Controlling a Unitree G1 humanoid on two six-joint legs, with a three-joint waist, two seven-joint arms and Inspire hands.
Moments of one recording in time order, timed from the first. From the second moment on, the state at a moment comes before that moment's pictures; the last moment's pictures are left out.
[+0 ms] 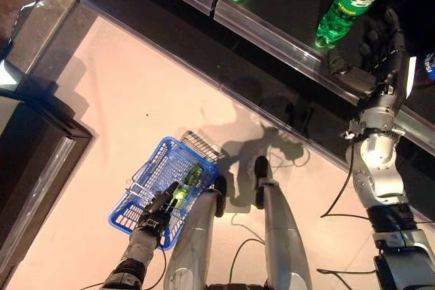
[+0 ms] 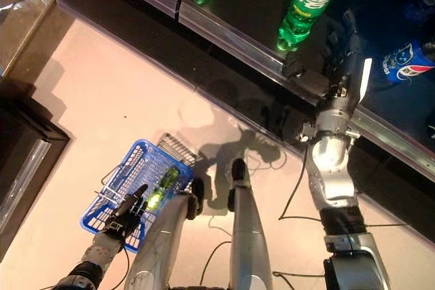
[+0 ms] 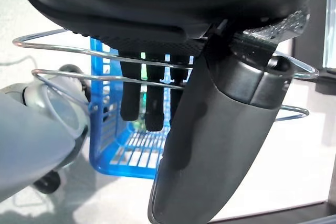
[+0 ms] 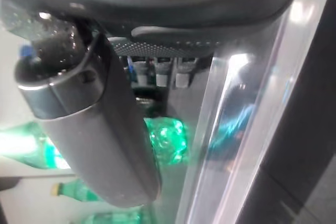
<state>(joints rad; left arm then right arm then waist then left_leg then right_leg) -0.23 0.23 0.01 0.97 -1.24 0.00 -0.01 -0.52 -0.59 0.03 0.20 0.49 -0.23 -0.38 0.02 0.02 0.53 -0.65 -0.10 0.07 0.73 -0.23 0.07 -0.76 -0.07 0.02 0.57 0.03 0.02</state>
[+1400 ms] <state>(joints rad) -0.25 0.27 0.01 0.97 -1.25 0.03 -0.03 -0.83 -0.79 0.10 0.50 0.64 -0.14 -0.20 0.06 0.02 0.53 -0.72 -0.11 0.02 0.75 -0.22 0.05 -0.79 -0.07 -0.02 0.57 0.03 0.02</state>
